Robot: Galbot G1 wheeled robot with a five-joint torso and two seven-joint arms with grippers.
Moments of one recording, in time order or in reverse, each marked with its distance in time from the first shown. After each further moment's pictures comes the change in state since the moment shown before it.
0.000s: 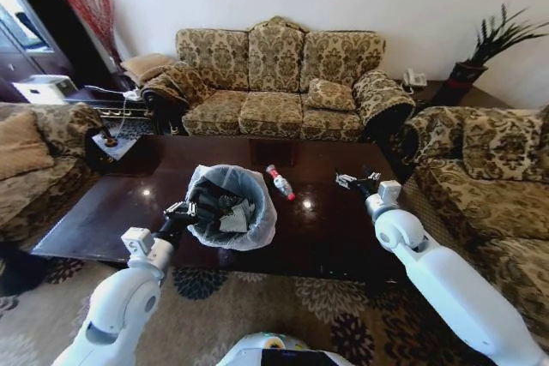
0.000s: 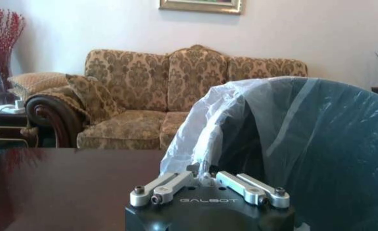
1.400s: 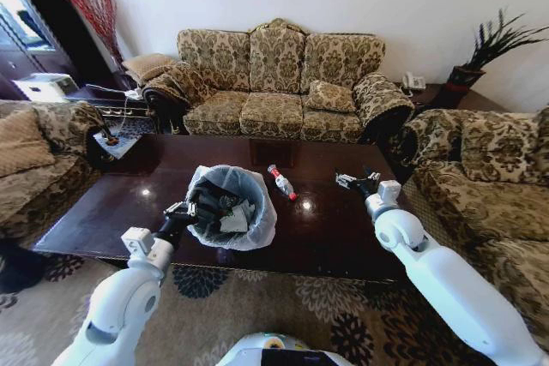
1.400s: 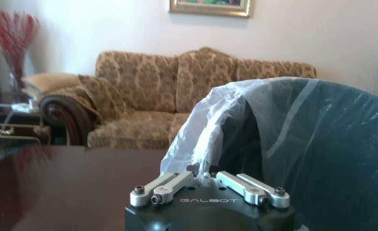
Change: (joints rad) left arm 0.021 -0.018 -0.005 0.001 0.025 -0.044 -0.002; right arm -0.008 0.003 0.001 0.005 -0.016 0.002 -0.019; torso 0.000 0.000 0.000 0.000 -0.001
